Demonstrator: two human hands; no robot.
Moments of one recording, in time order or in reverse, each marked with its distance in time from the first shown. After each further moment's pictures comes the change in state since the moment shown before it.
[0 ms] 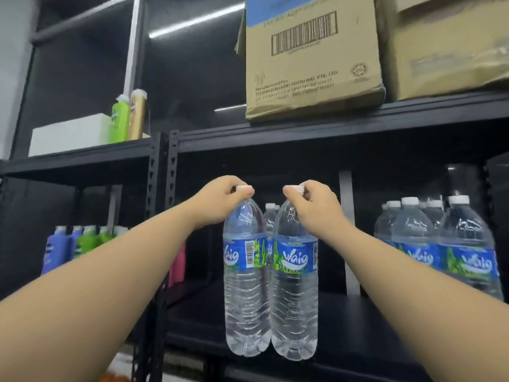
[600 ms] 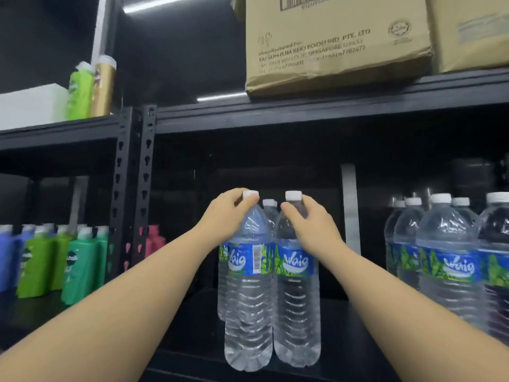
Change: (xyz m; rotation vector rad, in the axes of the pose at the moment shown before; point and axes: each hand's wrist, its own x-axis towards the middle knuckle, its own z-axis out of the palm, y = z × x) left_hand 0.055 -0.088 0.086 -0.224 0.072 -0.043; right_hand 0.027 0.071 0.072 0.057 -0.035 0.127
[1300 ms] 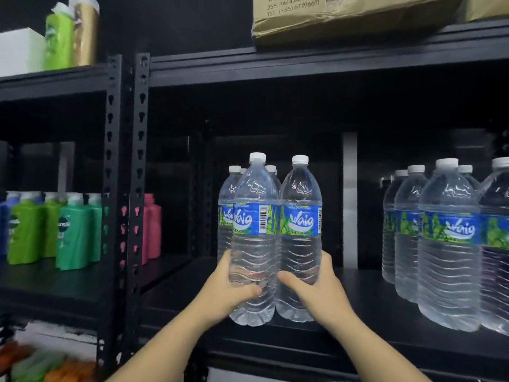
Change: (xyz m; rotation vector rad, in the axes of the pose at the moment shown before) left_hand -0.158 -0.105 0.074 -0.440 -0.253 -0.261; right_hand -0.133 0.099 0.037 0.117 -0.052 0.309
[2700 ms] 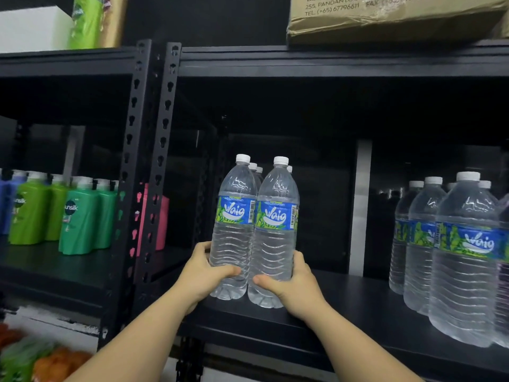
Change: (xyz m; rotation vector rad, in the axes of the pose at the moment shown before) left_hand 0.014 -0.023 -0.052 0.018 0.287 -0.220; right_hand 0.023 0.000 0.060 -0.184 -0.120 0.006
